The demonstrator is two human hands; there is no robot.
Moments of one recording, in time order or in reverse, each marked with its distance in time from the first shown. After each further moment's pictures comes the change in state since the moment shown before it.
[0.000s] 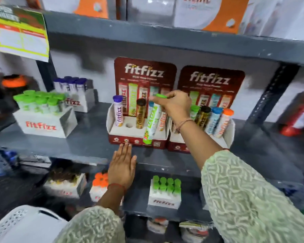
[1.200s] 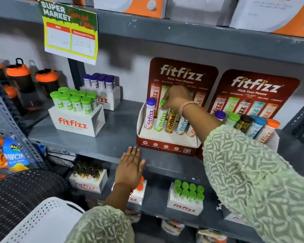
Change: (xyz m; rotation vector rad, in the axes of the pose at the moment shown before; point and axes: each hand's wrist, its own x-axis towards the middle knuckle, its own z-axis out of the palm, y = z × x) left_hand 0.016 -0.086 -0.007 0.136 -0.165 -0.079; right_hand 0.047 -0.039 0.099 -0.847 -0.543 -0.190
